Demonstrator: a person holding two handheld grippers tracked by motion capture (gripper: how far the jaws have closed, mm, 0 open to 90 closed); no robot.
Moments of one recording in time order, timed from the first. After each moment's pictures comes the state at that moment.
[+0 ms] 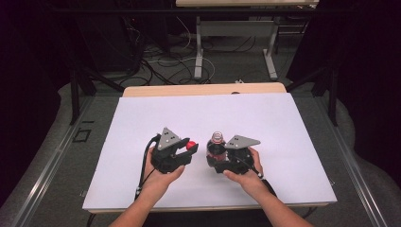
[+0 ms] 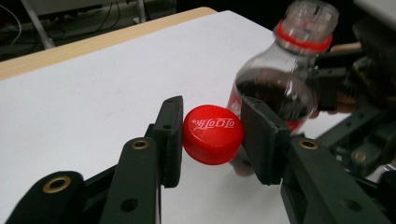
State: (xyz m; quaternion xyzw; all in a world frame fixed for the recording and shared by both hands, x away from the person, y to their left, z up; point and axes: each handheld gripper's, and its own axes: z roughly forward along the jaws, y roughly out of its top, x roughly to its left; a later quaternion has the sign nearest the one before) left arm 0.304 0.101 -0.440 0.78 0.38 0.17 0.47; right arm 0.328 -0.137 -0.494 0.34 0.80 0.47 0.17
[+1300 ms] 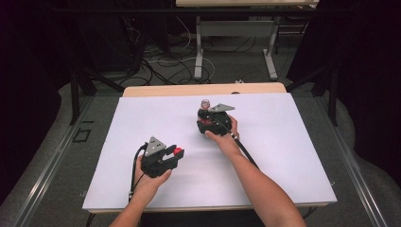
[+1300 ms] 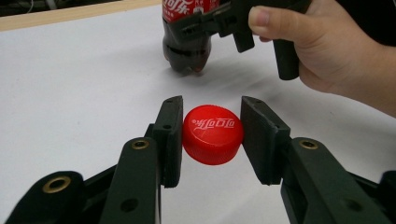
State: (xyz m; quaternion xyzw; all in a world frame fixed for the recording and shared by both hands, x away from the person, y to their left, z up) left arm 0.318 0.140 -0.496 0.77 0.41 0.17 0.47; right arm 0.471 -0.093 -0.530 0.42 0.76 0.45 0.21
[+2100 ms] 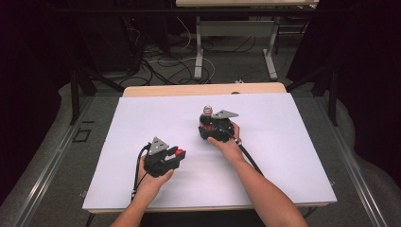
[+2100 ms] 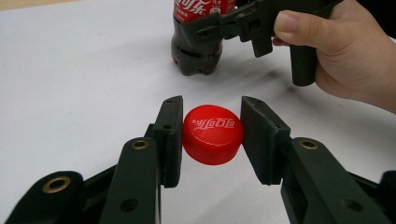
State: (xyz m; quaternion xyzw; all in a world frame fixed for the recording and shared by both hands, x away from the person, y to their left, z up) left arm 0.326 0.133 -0.509 0.77 0.42 0.16 0.45; right arm 0.457 -0.102 -0.544 0.41 0.76 0.47 0.20
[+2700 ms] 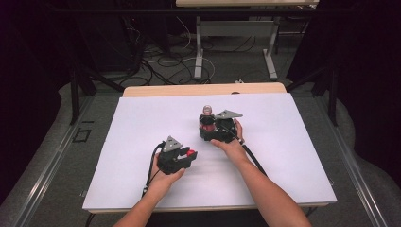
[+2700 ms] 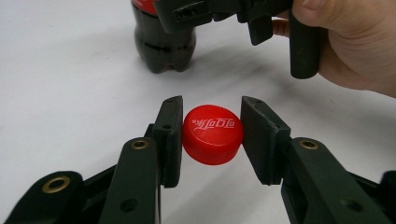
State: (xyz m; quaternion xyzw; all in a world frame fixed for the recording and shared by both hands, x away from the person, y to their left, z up) left arm 0.345 0.098 -0.527 0.79 0.39 0.13 0.45; right arm 0.449 -0.112 -0.537 0.41 0.75 0.48 0.19
